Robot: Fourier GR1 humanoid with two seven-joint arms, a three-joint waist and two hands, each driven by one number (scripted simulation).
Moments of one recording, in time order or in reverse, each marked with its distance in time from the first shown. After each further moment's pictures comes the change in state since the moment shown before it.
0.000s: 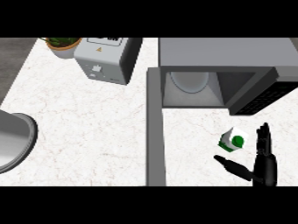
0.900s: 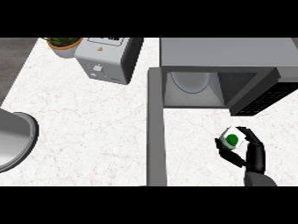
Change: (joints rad) left arm -0.003 -0.030 0.042 0.003 0.019 -0.060 0.017; right arm -0.288 -0.056 -0.093 0.515 0.013 0.025 -0.301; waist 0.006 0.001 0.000
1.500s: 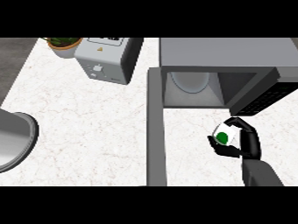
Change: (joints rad) left arm -0.017 0.013 0.020 0.023 0.019 -0.012 0.012; right arm -0.079 -0.024 0.080 -0.010 0.043 0.124 -0.004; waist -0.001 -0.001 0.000
